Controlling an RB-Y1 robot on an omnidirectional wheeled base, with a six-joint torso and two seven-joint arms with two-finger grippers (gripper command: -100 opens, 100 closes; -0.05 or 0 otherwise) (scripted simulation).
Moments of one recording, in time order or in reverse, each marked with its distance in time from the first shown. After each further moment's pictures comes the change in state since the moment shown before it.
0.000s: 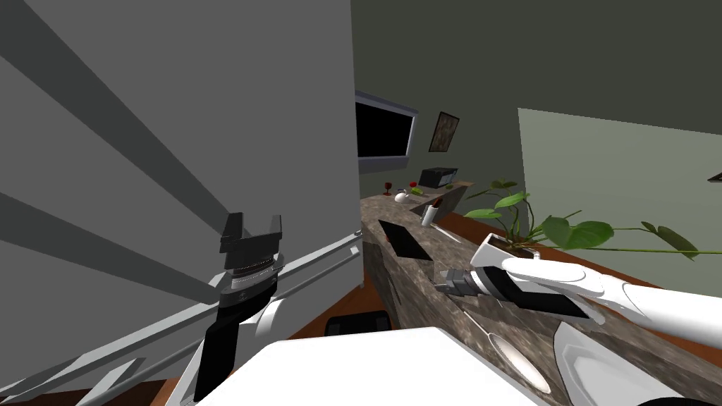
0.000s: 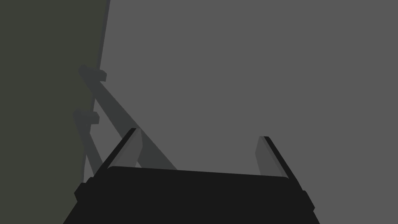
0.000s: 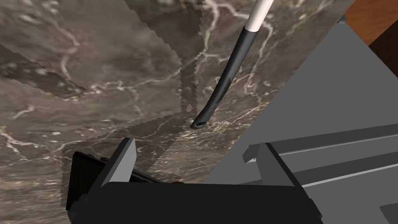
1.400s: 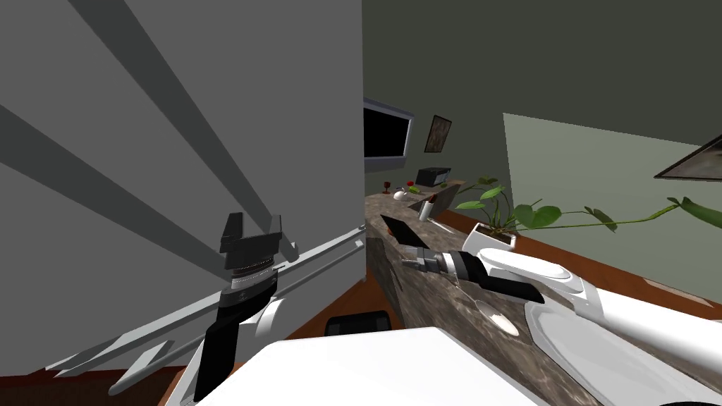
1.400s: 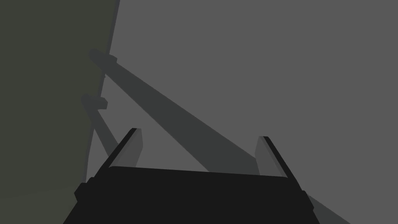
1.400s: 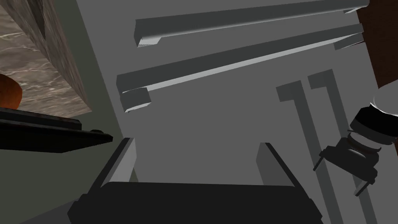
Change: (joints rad) left arm 0.000 0.000 0.000 0.000 0.000 0.000 0.000; right arm -0.078 0.286 -0.242 -0.221 -0.071 -0.091 0.053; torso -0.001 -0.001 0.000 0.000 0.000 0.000
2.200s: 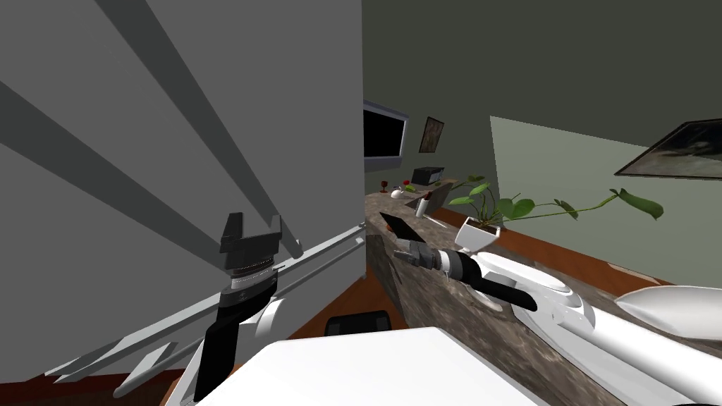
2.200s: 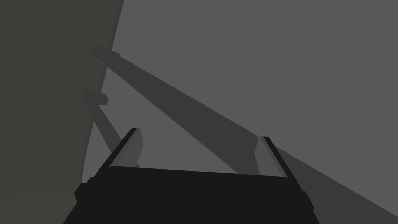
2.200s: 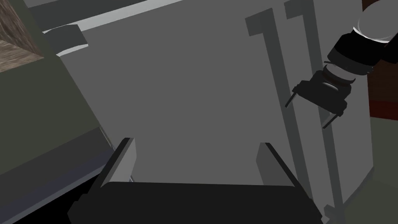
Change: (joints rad) left arm 0.000 0.000 0.000 0.000 0.000 0.000 0.000; right arm -0.027 0.233 -0.067 -0.098 -0.035 -0.038 0.021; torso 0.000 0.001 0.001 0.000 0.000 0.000
